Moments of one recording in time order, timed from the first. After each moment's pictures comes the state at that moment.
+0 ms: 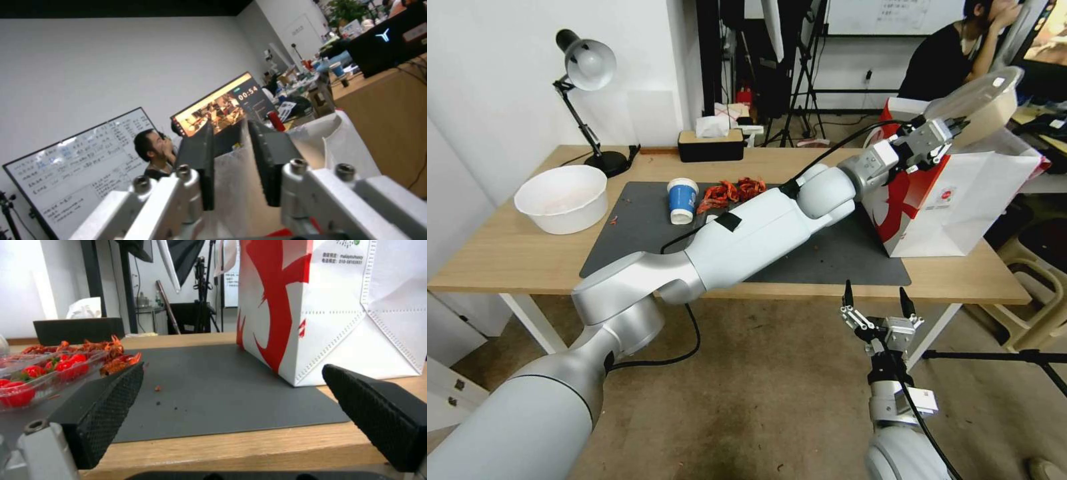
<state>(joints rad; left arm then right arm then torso) -0.04 -1.61 0.61 -1.14 -0.43 -0.13 0.04 -1.59 1.30 0.34 2.03 0.11 0.28 0.40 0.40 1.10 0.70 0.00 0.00</state>
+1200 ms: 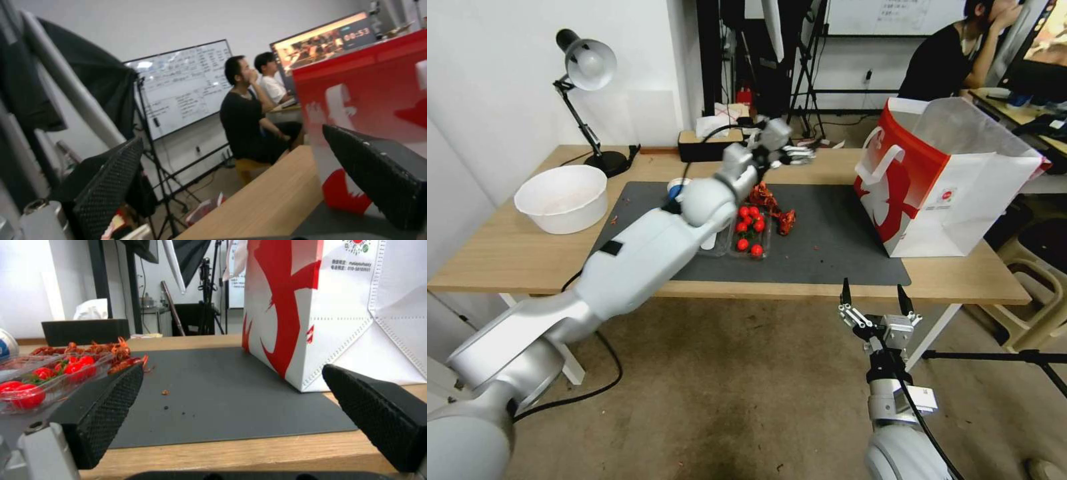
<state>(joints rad) 0.24 -1.13 0.34 -1.44 -0.56 -0.05 0.00 -1.59 1.29 0.33 2.05 0.11 0.26 0.40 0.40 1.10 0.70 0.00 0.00</state>
